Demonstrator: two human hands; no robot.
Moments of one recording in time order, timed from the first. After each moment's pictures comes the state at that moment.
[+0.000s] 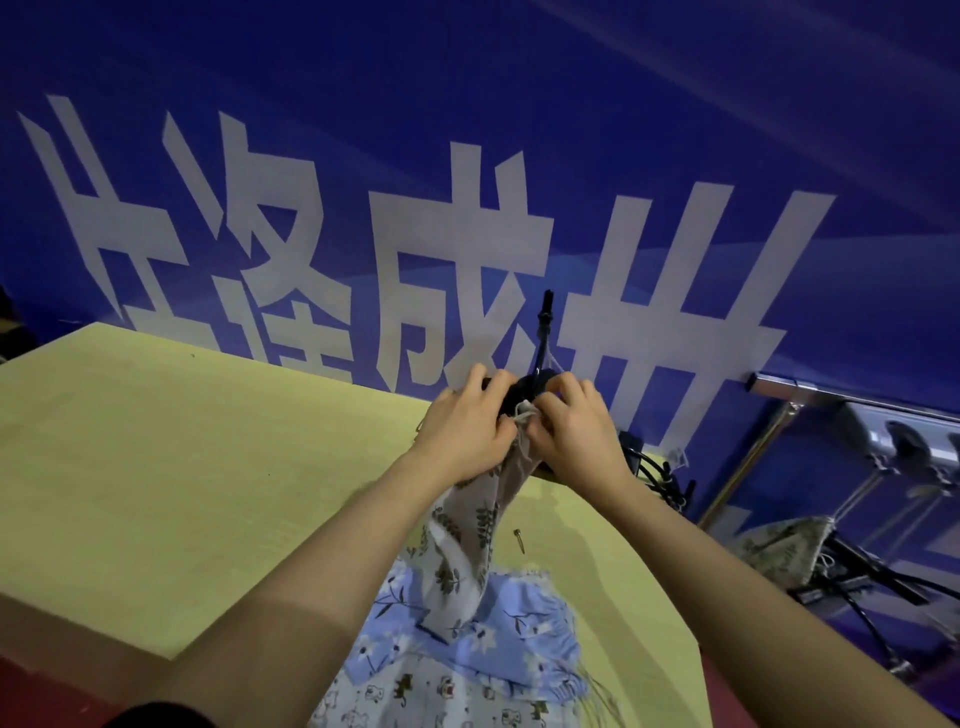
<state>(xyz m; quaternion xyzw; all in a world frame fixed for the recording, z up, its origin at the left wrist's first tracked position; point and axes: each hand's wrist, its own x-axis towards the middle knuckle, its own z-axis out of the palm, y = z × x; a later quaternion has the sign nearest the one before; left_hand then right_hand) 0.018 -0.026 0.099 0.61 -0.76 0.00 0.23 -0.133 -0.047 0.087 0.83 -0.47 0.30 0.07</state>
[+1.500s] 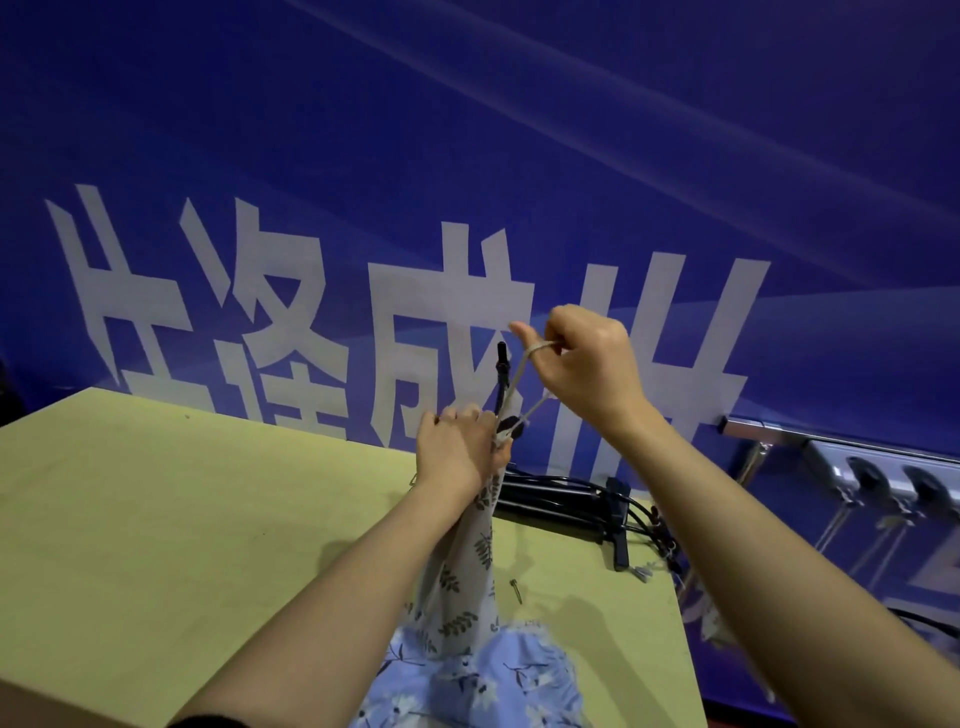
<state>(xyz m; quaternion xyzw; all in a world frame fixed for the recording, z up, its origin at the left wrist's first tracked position) 0.012 -0.026 0.132 0.70 -0.70 0.11 0.11 -0.118 -0.033 0.221 0.79 -0.30 0.52 0.15</state>
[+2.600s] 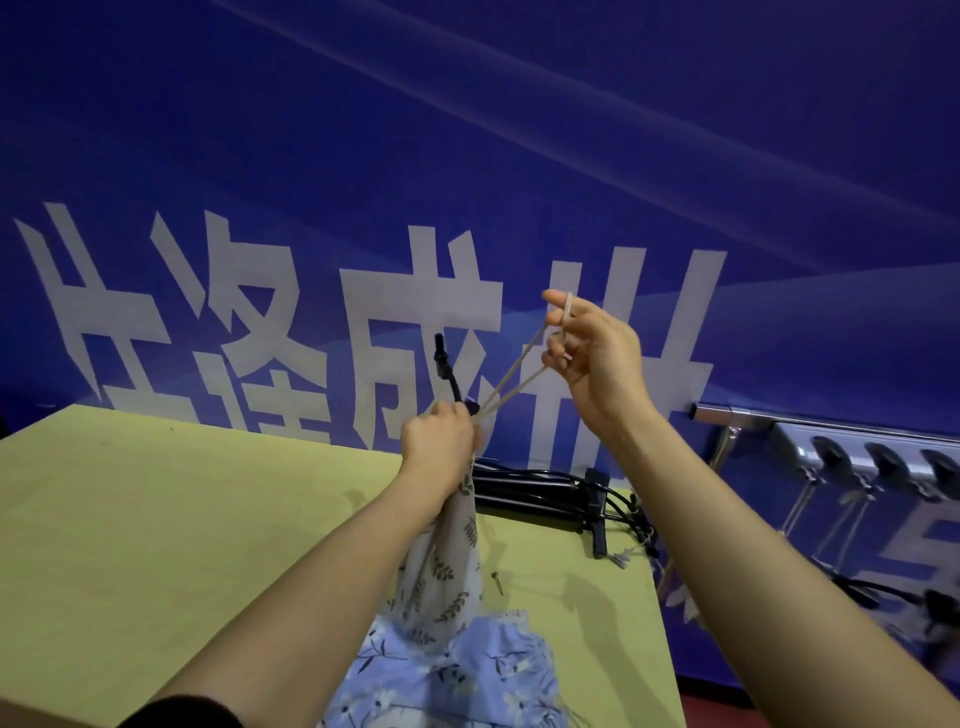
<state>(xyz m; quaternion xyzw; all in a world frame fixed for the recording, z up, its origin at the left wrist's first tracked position) -0.001 -0.028 0.135 0.70 -0.69 0.21 0.02 -0.149 -0.010 0.237 0.45 -0.30 0.65 -0.53</state>
